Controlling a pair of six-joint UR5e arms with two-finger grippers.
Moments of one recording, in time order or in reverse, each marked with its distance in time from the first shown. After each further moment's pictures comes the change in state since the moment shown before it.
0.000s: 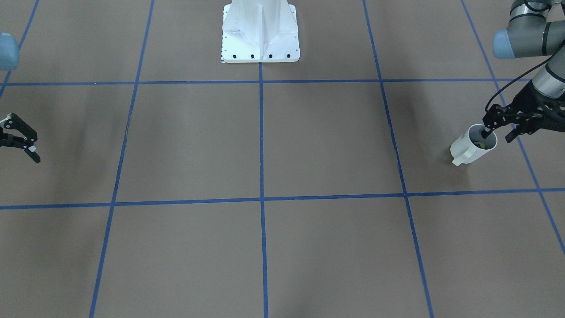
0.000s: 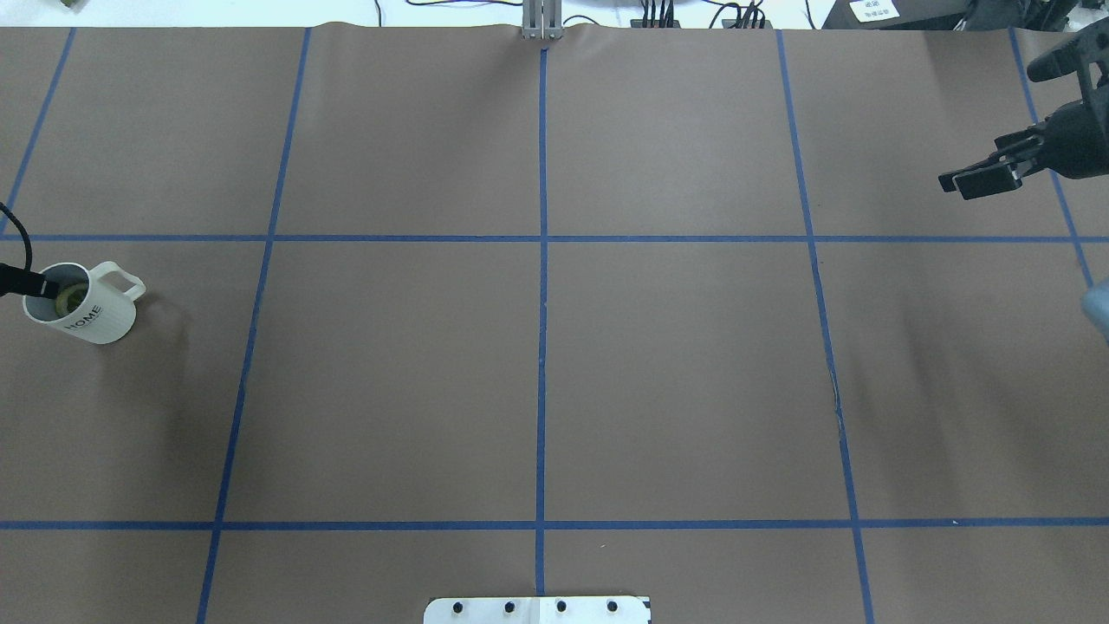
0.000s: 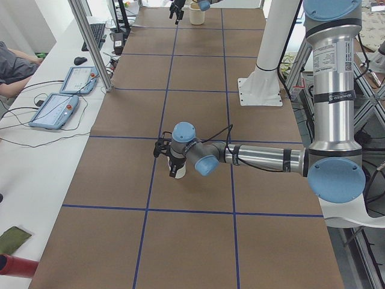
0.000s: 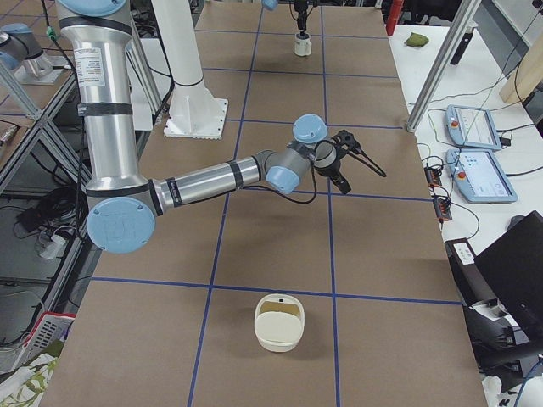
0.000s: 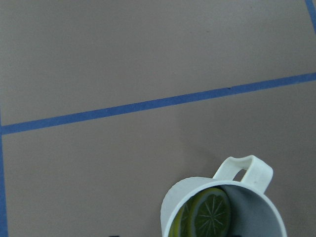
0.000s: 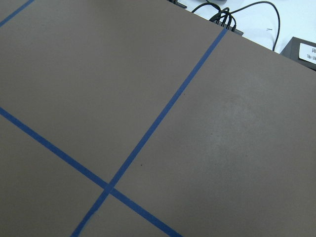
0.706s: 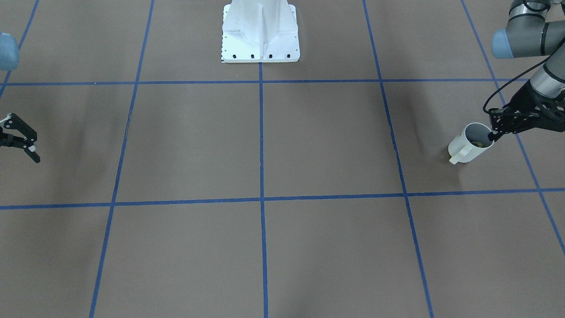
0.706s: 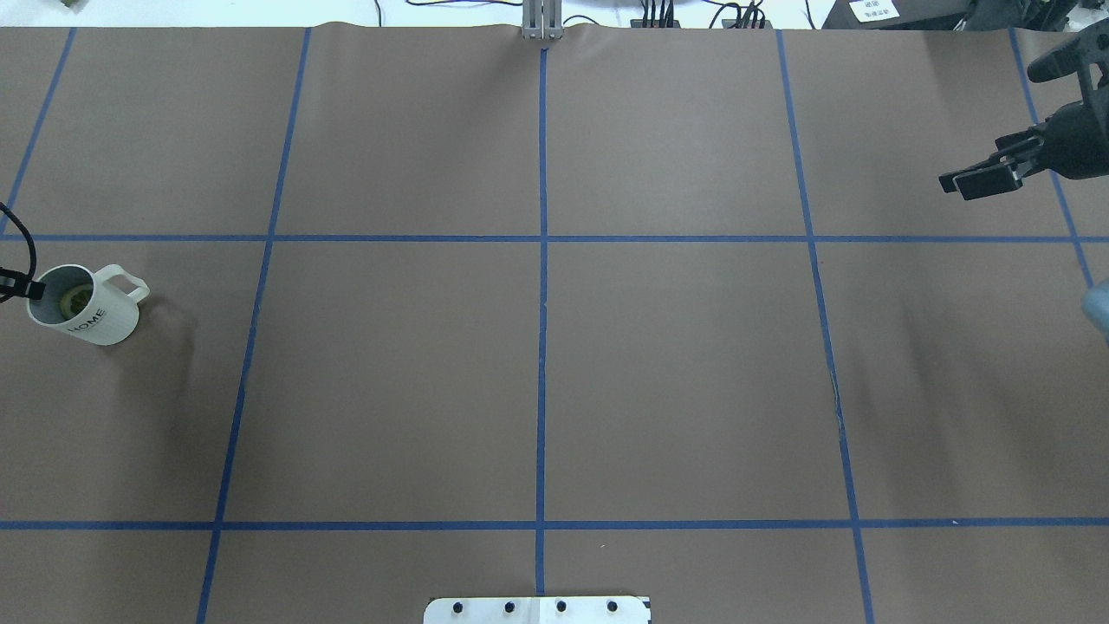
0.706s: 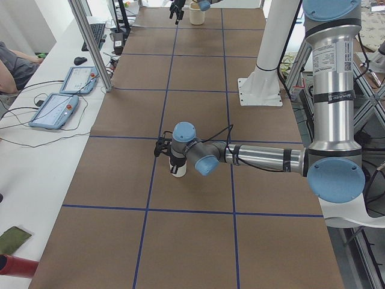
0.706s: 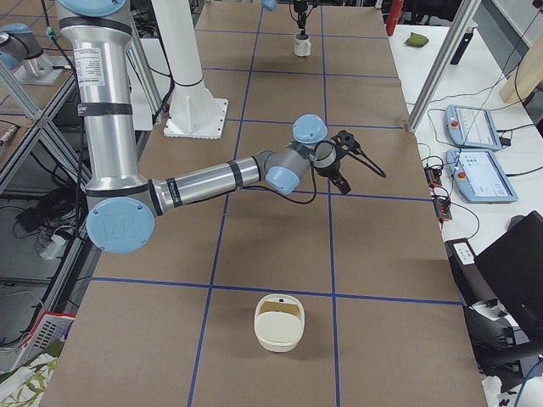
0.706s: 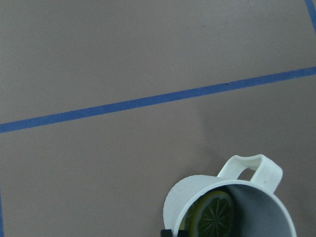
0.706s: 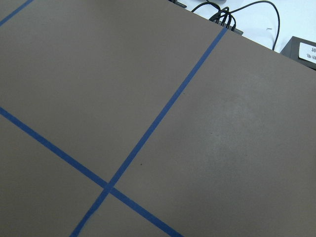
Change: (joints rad) left arm 0.001 0.001 -0.008 0.000 -0.008 0.007; right arm 0.000 -0.001 0.001 0.001 0.000 0.000
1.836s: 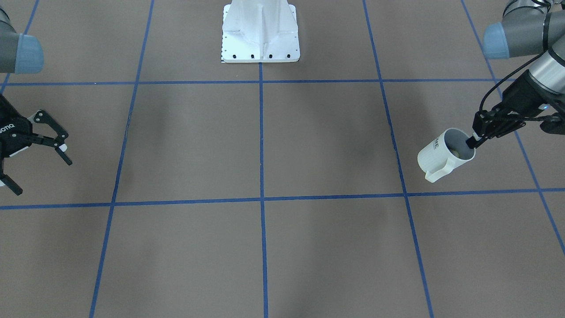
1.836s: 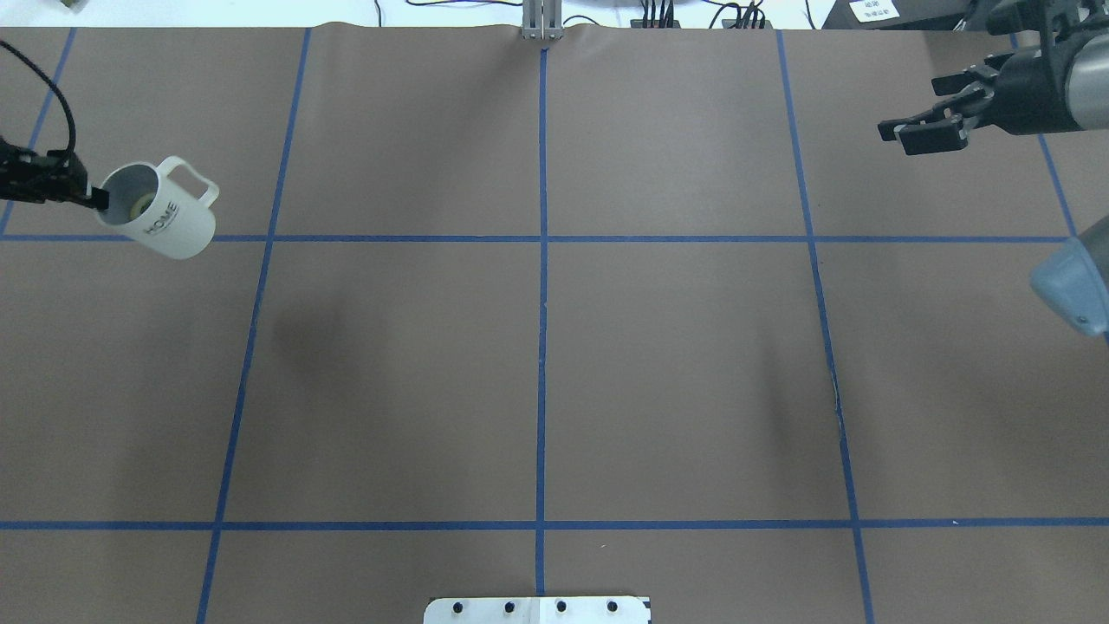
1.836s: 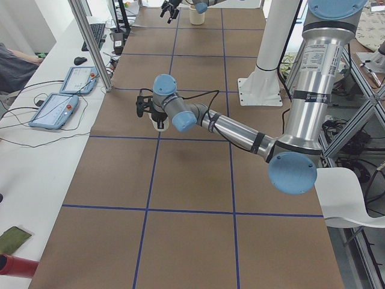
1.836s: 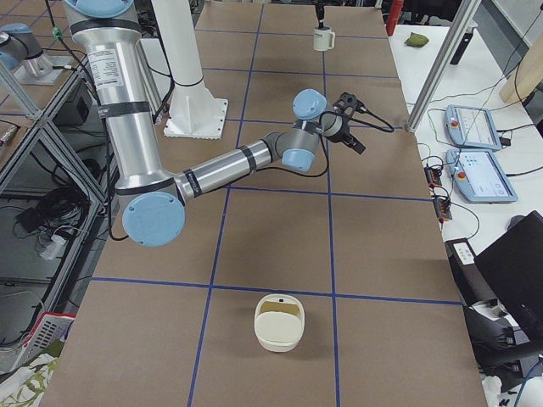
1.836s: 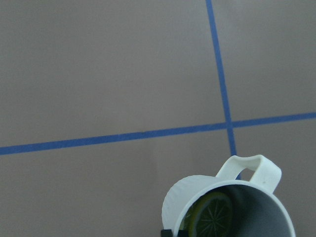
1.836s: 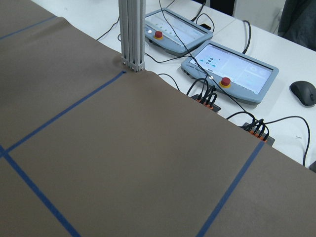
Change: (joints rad) left arm -0.064 -0.317 -0.116 0.212 -0.122 -0.545; right arm -0.087 0.146 0.001 0.210 -0.170 0.094
